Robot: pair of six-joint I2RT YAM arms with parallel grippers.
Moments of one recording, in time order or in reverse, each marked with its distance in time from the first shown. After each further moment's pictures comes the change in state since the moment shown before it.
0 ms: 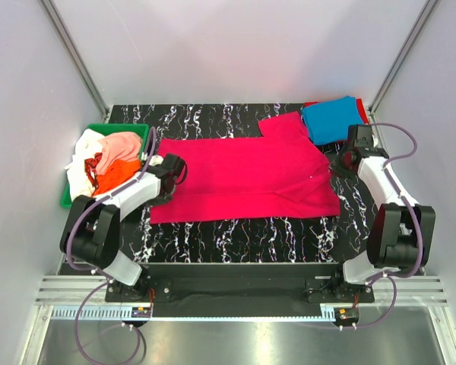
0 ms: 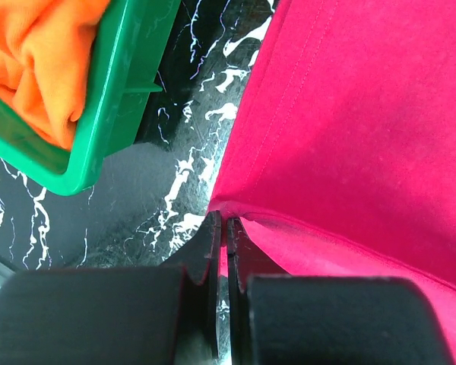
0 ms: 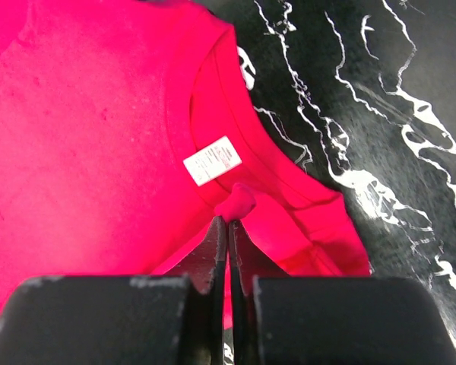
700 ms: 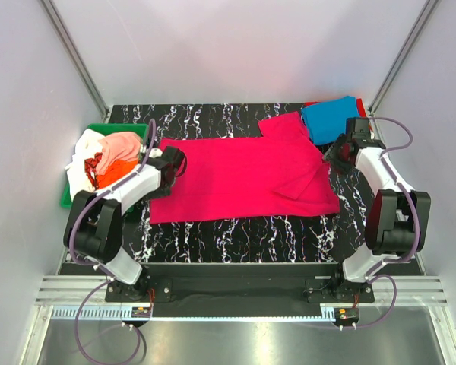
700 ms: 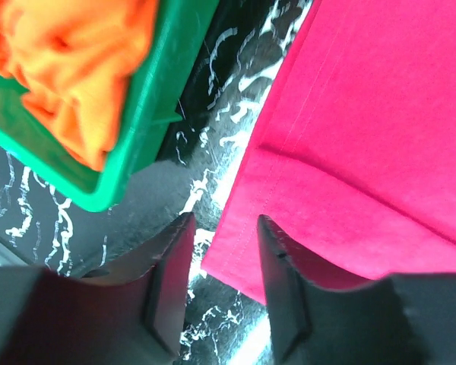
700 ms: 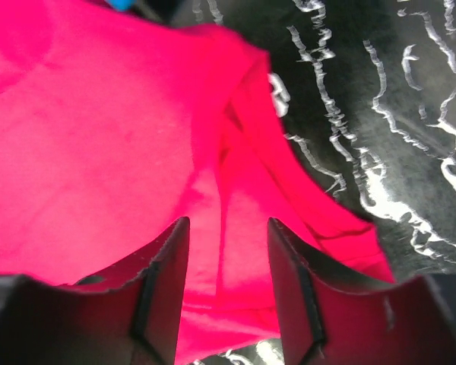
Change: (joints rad) left arm 0.016 0.058 0.087 -0.050 -0.045 0.007; right arm 0.008 0.132 0.102 0.016 -0.036 0.021
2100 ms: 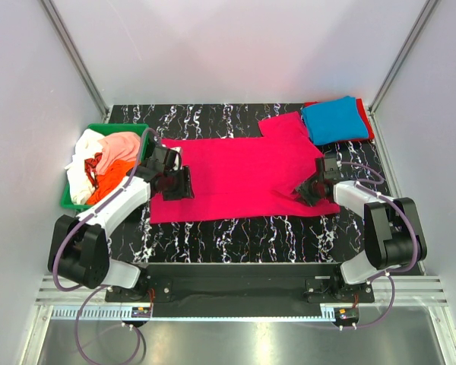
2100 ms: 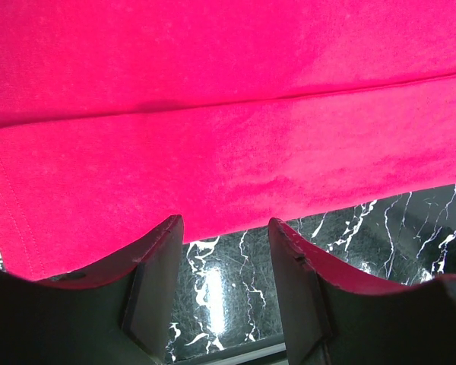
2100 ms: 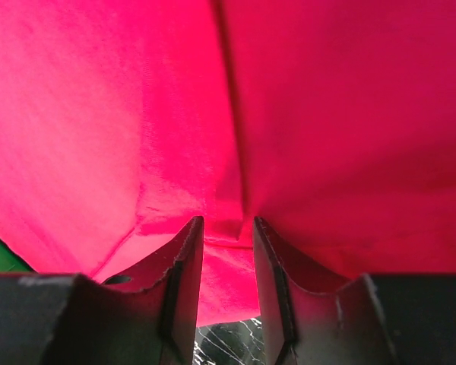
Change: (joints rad) left arm 0.002 -0.205 -0.078 0.203 0.745 0.222; right arm 0.216 -0.108 -0.473 0.322 -0.129 0.482
